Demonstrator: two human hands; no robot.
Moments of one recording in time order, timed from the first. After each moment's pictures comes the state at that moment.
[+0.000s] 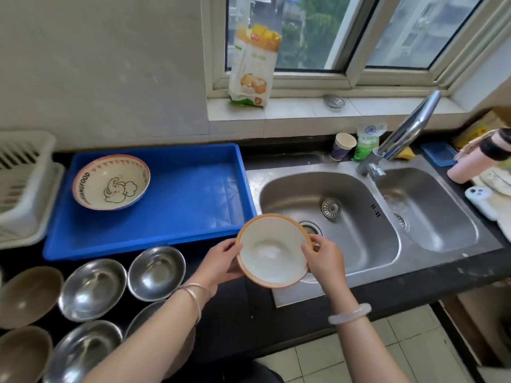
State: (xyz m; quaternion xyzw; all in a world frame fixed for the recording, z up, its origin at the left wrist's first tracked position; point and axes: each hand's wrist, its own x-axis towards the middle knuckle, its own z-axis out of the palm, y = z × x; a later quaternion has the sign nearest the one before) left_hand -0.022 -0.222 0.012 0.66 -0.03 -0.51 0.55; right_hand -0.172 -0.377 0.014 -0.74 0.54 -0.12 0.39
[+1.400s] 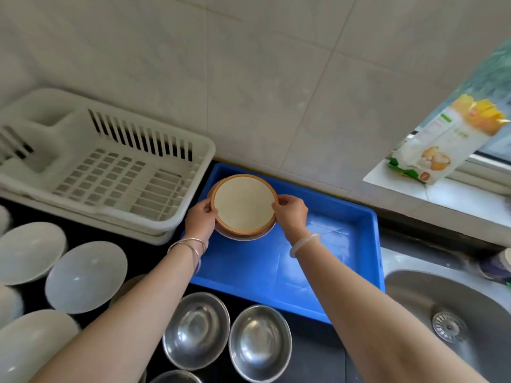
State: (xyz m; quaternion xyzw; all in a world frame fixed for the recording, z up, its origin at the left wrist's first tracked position) left_hand 0.286 -0.095 -0.037 0.72 0.14 -0.20 0.65; right_hand 0.251 -0.271 -0.020 -0.79 0.38 -0.04 0.47
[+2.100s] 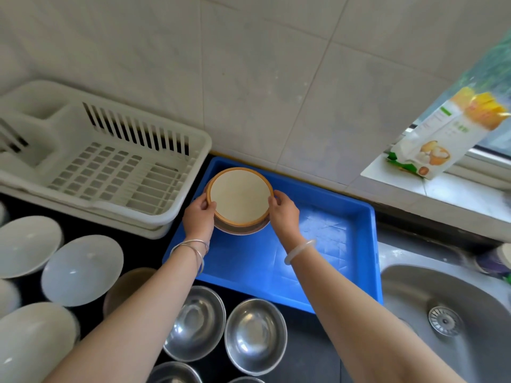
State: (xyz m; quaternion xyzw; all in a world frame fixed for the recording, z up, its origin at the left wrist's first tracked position) left_hand 0.269 -0.102 -0.040 0.72 0.15 -0.11 0.67; right_hand 0.232 -0.259 -0.015 -0.80 0.33 -0.04 0.49
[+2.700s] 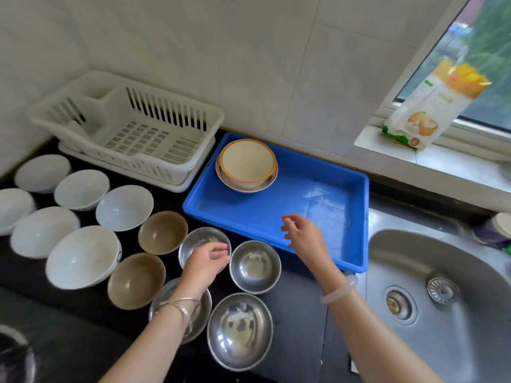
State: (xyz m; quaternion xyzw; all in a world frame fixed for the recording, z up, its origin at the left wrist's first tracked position) left_hand 0.059 -0.042 -0.017 0.79 0.11 -0.26 0.55; right_hand 0.055 -0.258 0.002 -0.83 0.27 0.06 0.48
